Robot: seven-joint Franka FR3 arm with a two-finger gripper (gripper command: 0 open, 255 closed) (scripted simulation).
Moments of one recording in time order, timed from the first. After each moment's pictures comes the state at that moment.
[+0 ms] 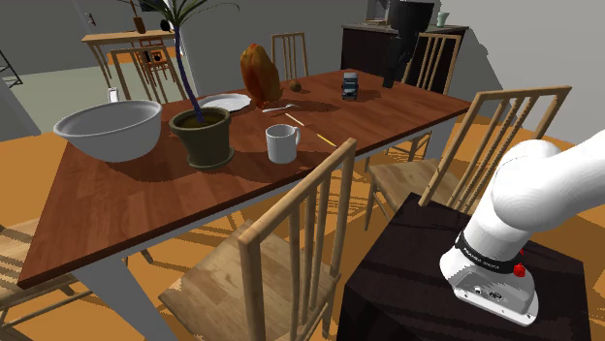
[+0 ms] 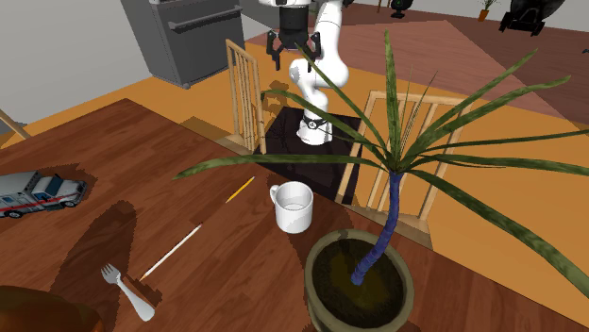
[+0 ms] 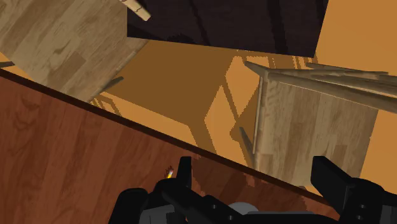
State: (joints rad) arm 0.00 -0.78 -0.03 -2.26 0.00 1.57 -0.14
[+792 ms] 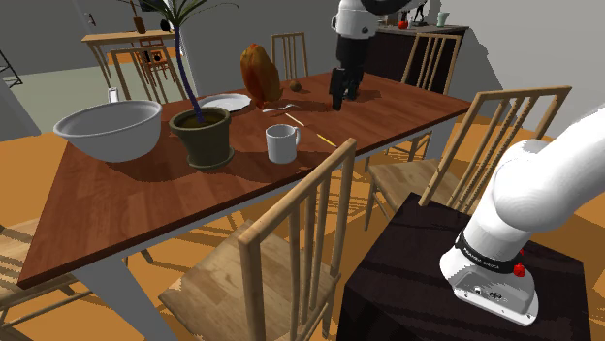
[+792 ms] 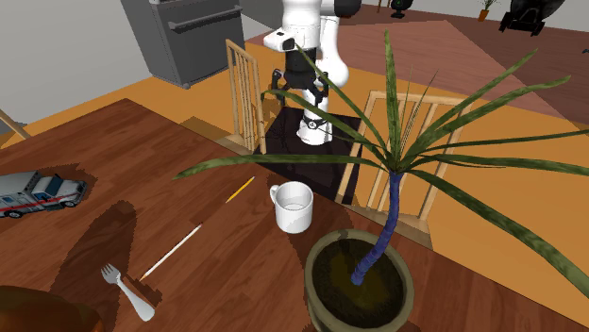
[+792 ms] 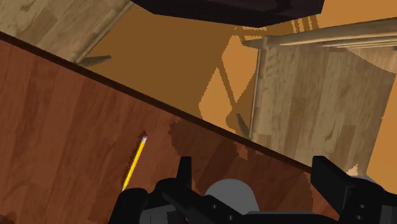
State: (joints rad) arm 0.03 -0.48 0.04 -2.22 0.02 1.82 -0.07
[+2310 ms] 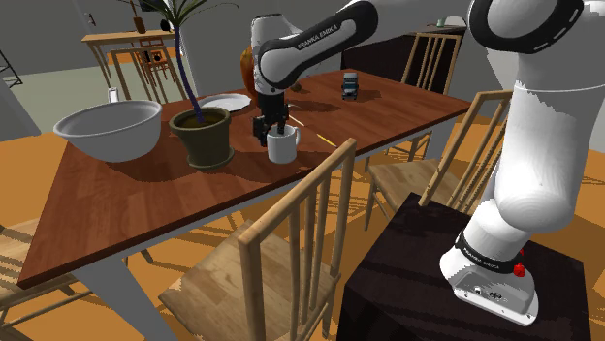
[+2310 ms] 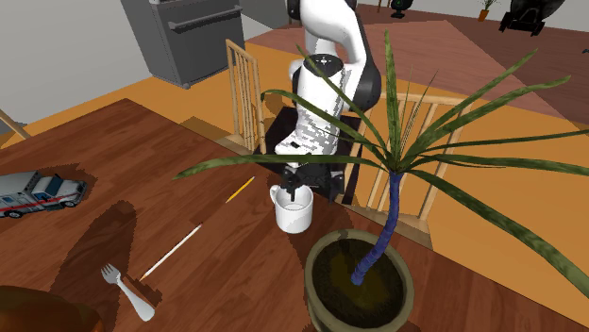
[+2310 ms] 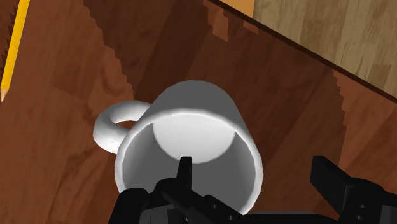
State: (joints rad) arm 0.09 0.22 0.12 -1.80 -0.05 2.10 0.06
